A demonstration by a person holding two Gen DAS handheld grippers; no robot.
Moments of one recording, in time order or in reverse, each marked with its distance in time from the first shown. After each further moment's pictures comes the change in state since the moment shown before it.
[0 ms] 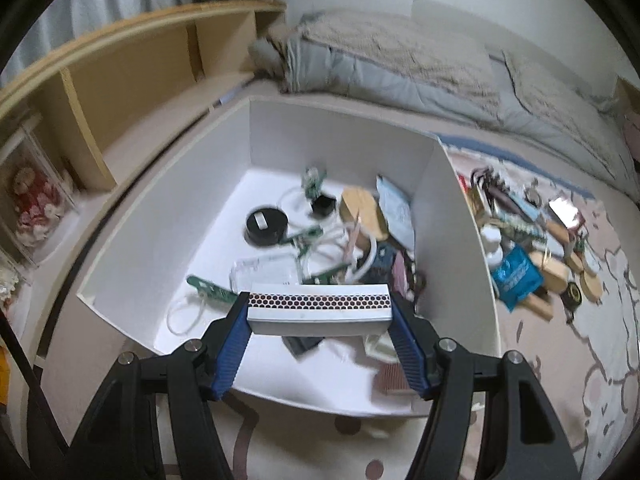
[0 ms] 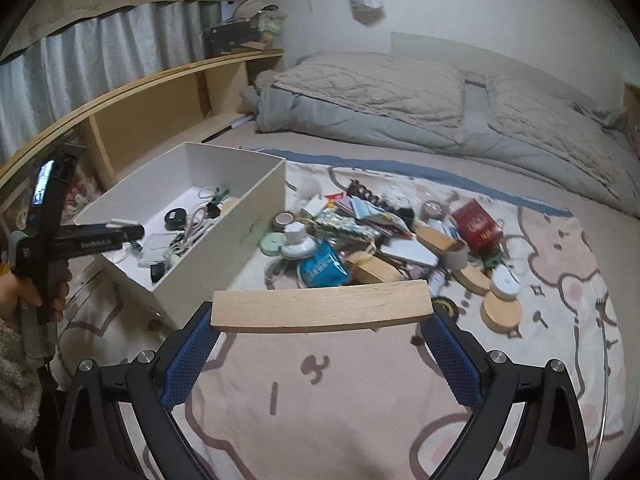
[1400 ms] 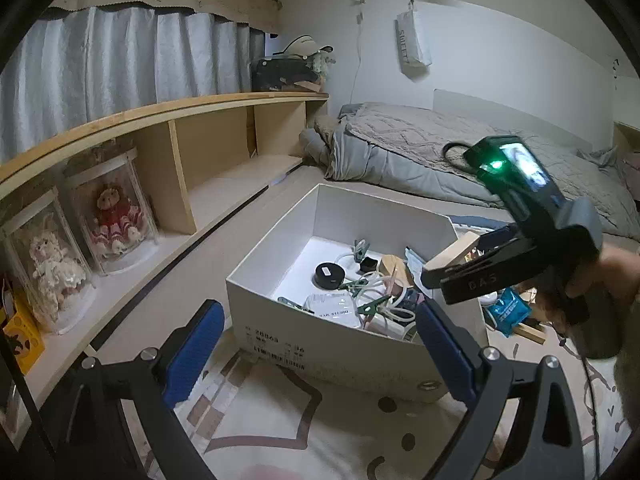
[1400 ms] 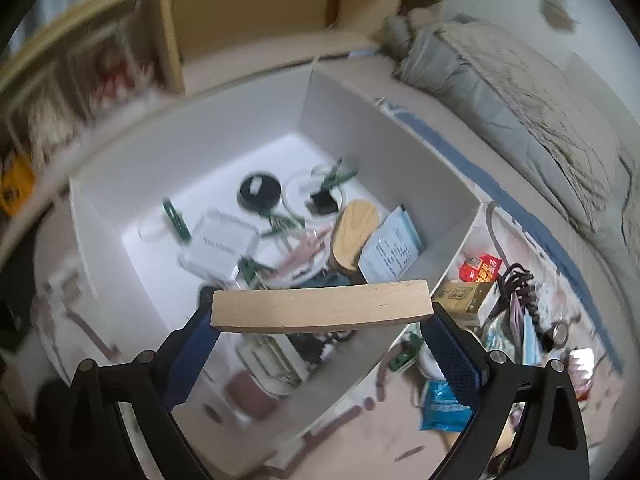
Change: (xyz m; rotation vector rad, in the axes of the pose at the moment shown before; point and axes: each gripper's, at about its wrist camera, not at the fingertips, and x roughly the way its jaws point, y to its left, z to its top) left arm -0.115 0.041 -0.061 -0.082 -0.366 0.094; right arm 0.163 0.163 0.099 -0.458 0.320 0.159
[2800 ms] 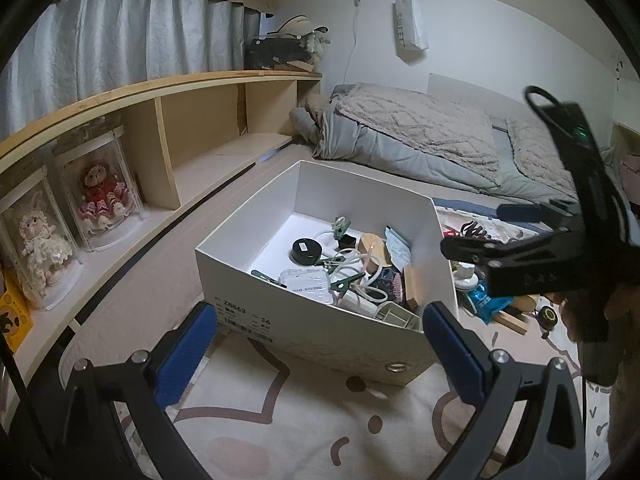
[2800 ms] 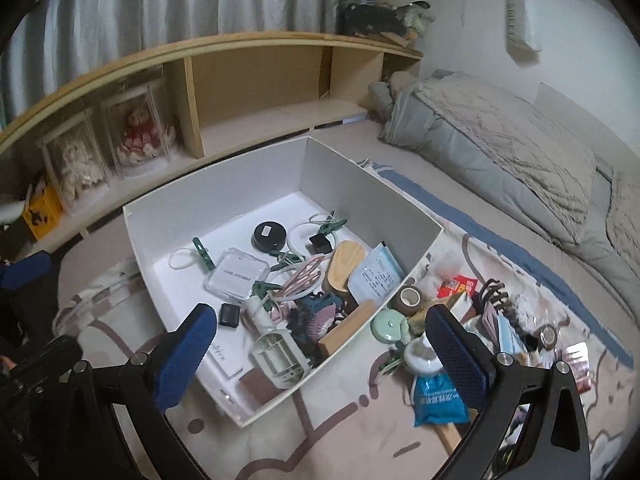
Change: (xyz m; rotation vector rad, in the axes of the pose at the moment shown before) left arm -0.004 -0.023 -0.003 -0.025 0.072 -0.028; right arm -0.075 -0.007 -0.050 0.080 -0.307 0.022
